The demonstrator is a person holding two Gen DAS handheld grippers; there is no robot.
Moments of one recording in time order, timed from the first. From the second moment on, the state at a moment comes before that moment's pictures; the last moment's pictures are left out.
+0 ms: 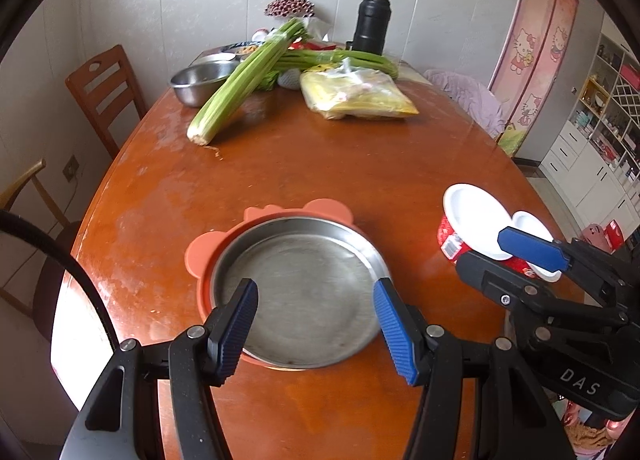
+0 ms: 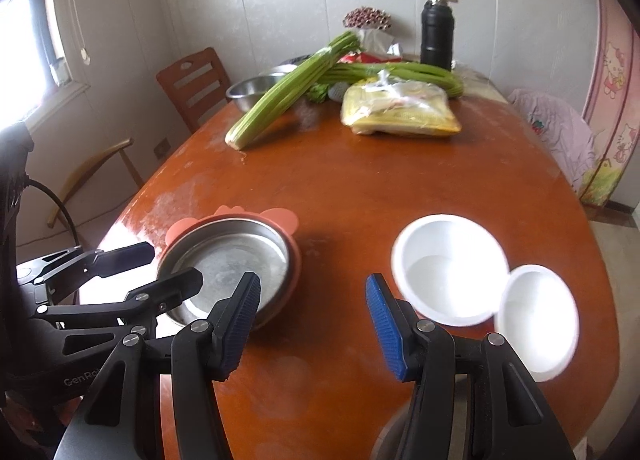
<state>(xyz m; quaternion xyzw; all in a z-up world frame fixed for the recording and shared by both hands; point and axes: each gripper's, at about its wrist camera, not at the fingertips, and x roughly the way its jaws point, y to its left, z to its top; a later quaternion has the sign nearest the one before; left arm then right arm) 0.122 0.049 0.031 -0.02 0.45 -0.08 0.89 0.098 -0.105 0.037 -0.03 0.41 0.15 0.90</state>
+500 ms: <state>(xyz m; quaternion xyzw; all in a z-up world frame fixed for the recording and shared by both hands) 0.105 -0.038 0.042 0.01 0.44 -0.13 0.89 0.060 -0.192 0.053 0.01 0.38 0.12 0.92</state>
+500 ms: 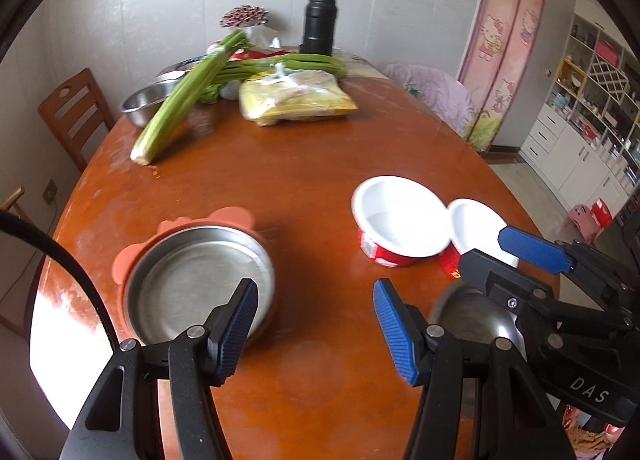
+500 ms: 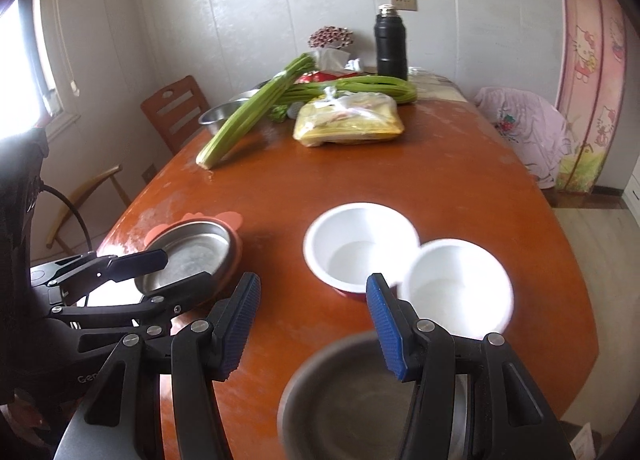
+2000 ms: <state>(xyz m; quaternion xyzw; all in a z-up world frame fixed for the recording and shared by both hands) 0.077 -0.135 -0.027 0.05 0.50 -0.20 0.84 0.011 -0.286 -0.035 0.02 0.46 0.09 0.88</state>
